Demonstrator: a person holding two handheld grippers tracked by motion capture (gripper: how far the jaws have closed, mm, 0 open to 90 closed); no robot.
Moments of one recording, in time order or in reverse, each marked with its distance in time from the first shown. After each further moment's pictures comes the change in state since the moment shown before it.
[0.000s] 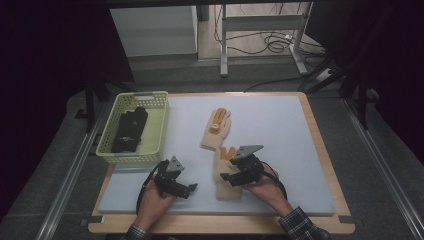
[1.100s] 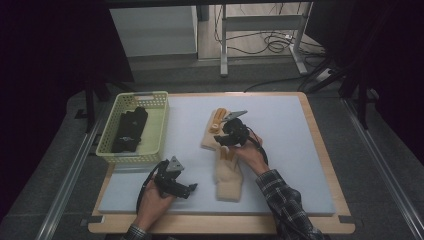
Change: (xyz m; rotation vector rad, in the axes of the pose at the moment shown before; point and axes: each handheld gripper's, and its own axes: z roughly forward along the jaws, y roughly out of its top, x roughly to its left) left arm 0.000 0.000 0.000 0.005 -0.002 0.002; right arm -0.078 0.072 0.064 0.003 -0.152 0.085
